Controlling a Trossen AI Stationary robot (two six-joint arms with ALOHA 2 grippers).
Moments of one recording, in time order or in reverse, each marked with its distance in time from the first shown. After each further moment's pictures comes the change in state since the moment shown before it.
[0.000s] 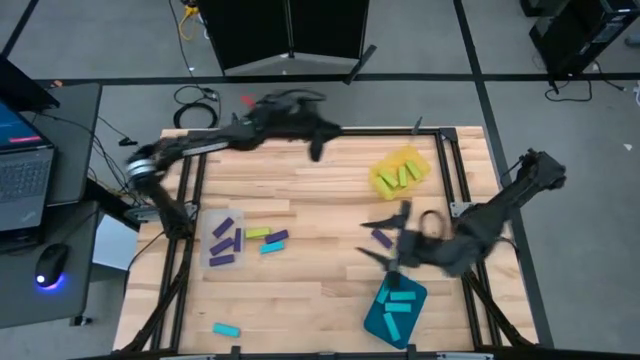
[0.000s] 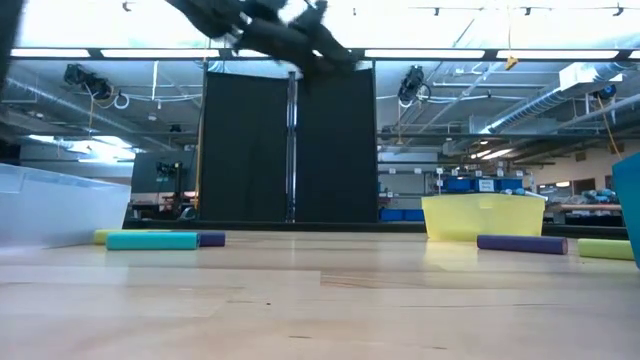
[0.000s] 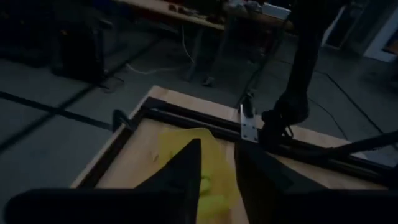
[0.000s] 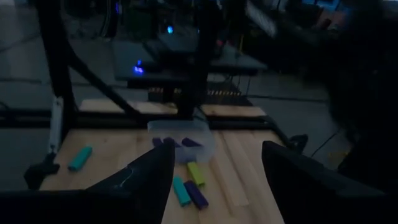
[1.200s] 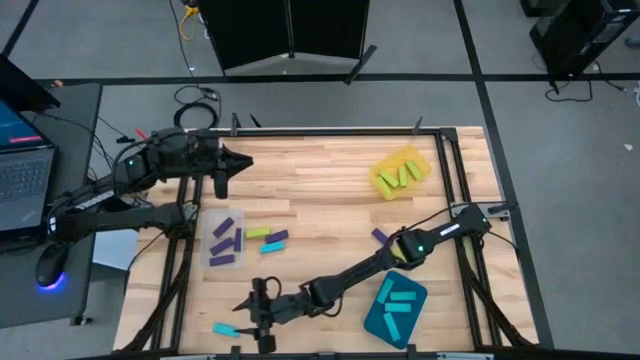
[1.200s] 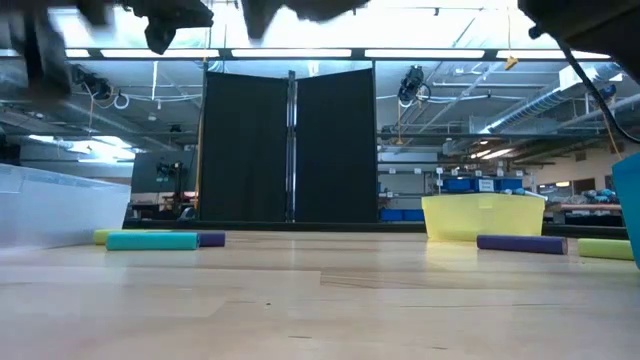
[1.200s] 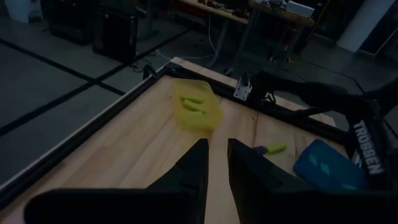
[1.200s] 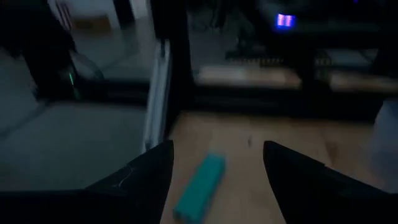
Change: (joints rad) left arm -0.068 -0.978 -0.485 -0.545 -0.203 -0.088; right arm -0.220 1.419 1.127 0.379 -0.688 0.038
